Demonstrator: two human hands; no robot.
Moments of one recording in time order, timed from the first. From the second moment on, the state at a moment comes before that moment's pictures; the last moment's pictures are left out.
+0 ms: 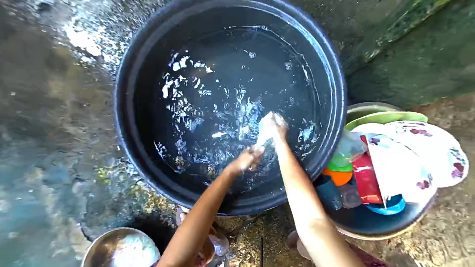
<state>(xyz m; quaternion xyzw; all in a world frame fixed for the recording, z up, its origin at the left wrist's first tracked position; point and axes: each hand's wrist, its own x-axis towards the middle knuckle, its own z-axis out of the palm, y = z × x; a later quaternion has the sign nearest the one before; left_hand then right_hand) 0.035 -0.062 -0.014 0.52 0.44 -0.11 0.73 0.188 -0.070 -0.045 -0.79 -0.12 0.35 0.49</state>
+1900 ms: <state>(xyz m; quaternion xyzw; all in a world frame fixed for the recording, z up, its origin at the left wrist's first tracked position) 0.081 0.053 -0.035 0.74 0.56 -0.12 0.36 0.329 -0.265 0.126 -0.76 -0.34 0.51 -0.19</state>
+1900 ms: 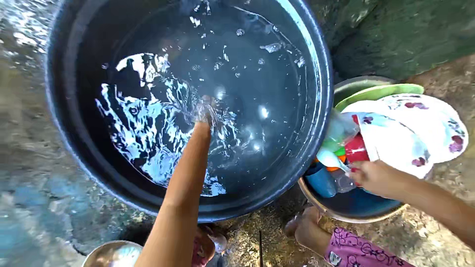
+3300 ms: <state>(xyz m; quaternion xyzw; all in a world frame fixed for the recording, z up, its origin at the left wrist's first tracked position) 0.022 0.001 -0.024 0.53 0.44 -0.09 0.72 0.201 -0.052 -0.046 -0.71 -0.08 0.48 0.51</state>
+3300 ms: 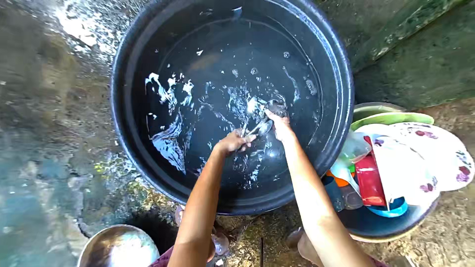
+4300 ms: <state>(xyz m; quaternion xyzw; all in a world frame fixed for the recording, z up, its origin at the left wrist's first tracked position) 0.005 -0.048 -0.005 0.59 0.47 -0.22 0.62 0.167 -0.052 -0.064 -0.73 -0.11 0.39 0.56</state>
